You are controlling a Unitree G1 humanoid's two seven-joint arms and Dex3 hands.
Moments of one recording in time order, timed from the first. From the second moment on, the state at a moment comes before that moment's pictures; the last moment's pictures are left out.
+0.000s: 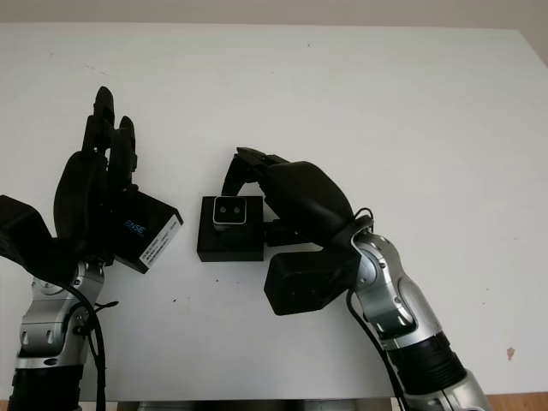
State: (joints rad) left arm -0.25 0.17 0.18 -0.12 -0.20 0.07 -0.12; right arm -0.39 -0.37 0.27 -0.07 -0.58 -0.16 0.21
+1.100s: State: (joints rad) left arm -0.25 0.17 0.18 -0.12 -0.20 0.07 -0.12; right arm -0.38 -0.40 0.27 -0.06 -0.59 -0.18 0.25
